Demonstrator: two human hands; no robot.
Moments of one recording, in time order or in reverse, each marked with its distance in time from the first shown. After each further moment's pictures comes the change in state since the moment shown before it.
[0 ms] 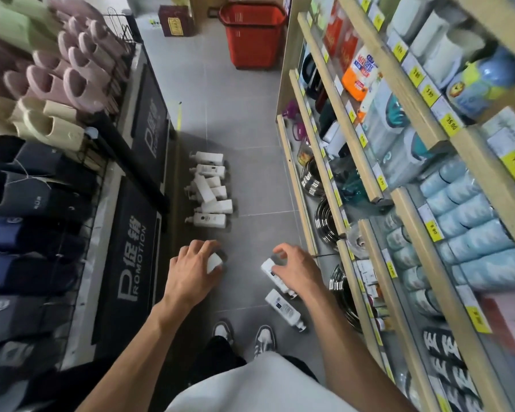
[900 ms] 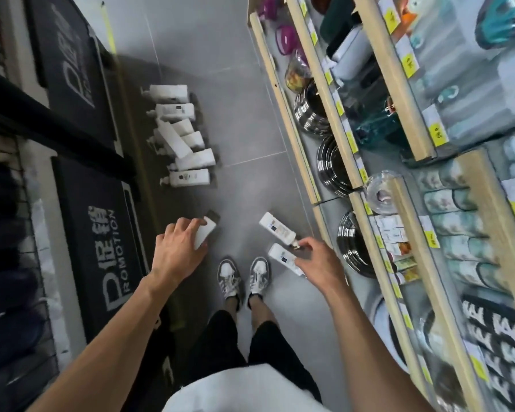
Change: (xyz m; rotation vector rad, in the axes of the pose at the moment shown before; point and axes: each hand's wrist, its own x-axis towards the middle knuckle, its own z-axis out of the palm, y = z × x) left_hand 0.201 -0.110 0.057 0.159 -0.327 0.037; right_hand 0.118 0.038 0.090 0.126 -0.052 0.449
